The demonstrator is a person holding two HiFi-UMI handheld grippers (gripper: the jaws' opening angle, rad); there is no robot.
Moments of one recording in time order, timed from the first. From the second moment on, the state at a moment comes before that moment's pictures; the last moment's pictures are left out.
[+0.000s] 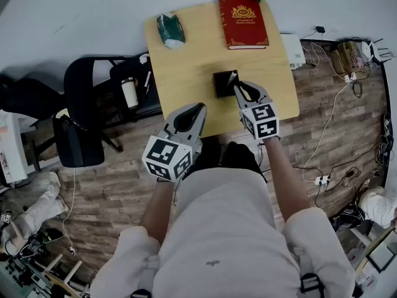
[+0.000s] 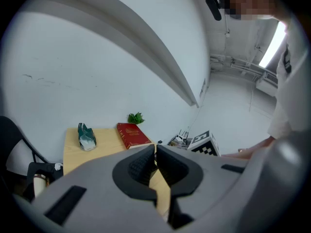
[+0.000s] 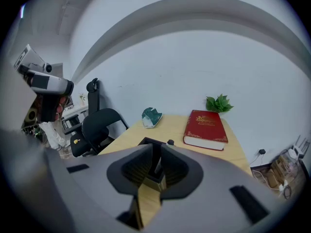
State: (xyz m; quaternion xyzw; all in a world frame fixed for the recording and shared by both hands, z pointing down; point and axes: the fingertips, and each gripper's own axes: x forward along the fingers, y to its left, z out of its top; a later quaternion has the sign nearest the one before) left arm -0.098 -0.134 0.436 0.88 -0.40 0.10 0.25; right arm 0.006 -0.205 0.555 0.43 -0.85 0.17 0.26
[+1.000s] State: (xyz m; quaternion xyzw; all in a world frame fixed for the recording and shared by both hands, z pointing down) left arm -0.032 -0.034 0.406 0.87 -0.42 0.10 0.22; right arm 0.055 -0.086 0.451 0.42 -0.88 0.11 0.18
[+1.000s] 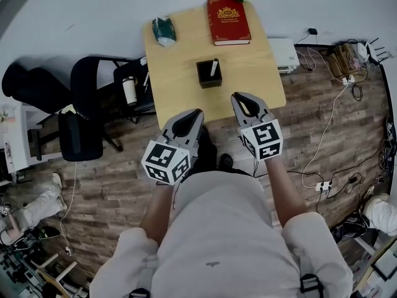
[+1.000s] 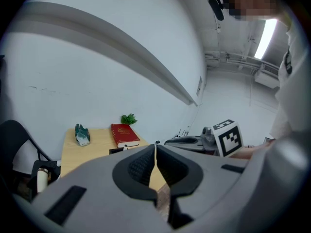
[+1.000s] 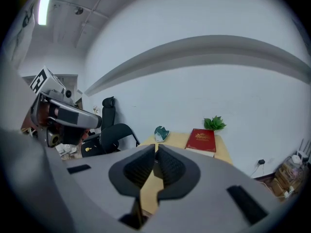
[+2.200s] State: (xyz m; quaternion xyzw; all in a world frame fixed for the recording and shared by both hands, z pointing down) left arm 0.009 0.093 0.374 0.87 -0.45 0.08 0.18; right arm 0.090 0.076 0.365 0.39 -0.91 0.05 0.11
